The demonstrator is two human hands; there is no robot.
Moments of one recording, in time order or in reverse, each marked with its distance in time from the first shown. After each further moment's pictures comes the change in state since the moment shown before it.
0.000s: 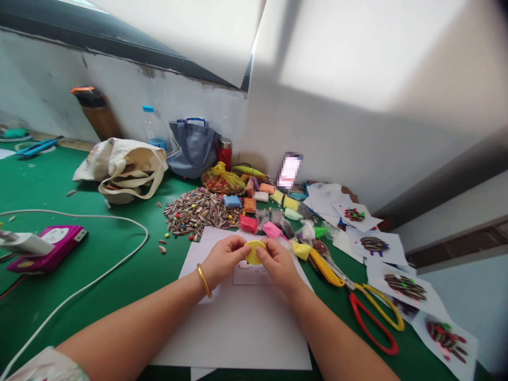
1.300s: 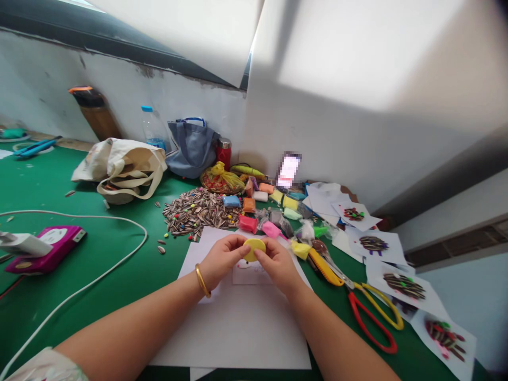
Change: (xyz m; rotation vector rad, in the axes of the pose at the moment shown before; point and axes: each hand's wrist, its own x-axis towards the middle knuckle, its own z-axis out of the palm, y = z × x) left_hand -0.005 0.009 0.002 -0.120 -0.028 0.023; right_hand 0.001 -0.003 0.003 0.072 -0.008 0.041
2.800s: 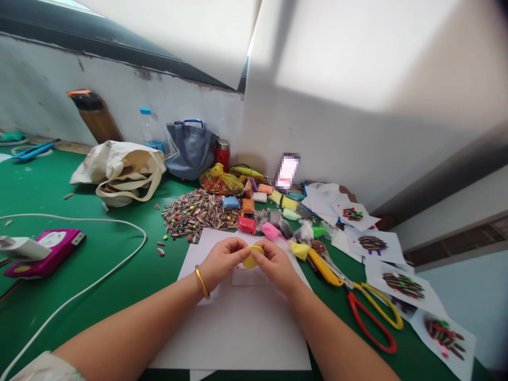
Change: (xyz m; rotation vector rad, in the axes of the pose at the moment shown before) left_hand 0.001 -0.002 -0.001 0.077 -0.004 -0.022; right_hand -0.002 -0.003 -0.002 -0.030 -0.074 0.018
